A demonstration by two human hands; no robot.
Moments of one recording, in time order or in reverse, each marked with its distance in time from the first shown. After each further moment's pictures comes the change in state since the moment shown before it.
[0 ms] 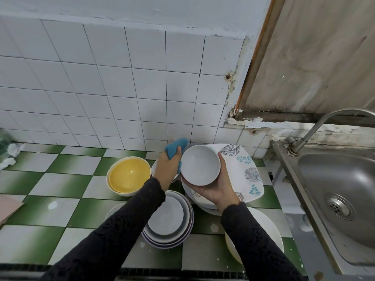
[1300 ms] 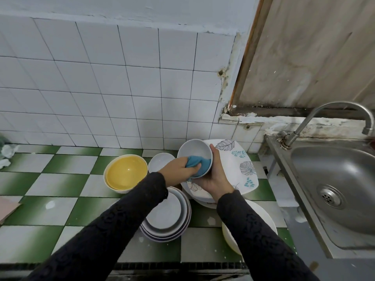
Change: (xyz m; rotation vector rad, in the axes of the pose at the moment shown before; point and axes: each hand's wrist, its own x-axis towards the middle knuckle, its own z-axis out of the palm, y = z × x) left_hand -0.015 0.012 0.005 0.489 -0.599 0.030; right_hand -0.003 0.001 0.010 -0.080 0.074 -0.128
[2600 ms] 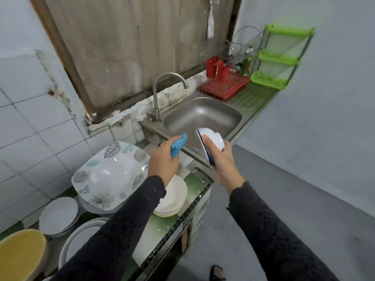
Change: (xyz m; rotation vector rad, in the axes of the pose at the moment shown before) left_hand -0.010 0.119 0.182 0.166 -0.067 0.599; right_hand -0.267 -0.037 -0.110 -0.308 0.834 -1.011
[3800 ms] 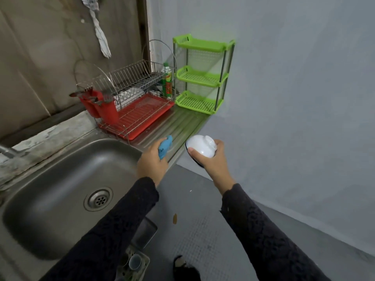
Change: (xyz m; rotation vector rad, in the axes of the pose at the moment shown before) left_hand 0.301 0.166 0.415 0.048 -0.045 0.049; right_hand 0.377 -0.102 -0.357 -0.193 0.207 -0.232
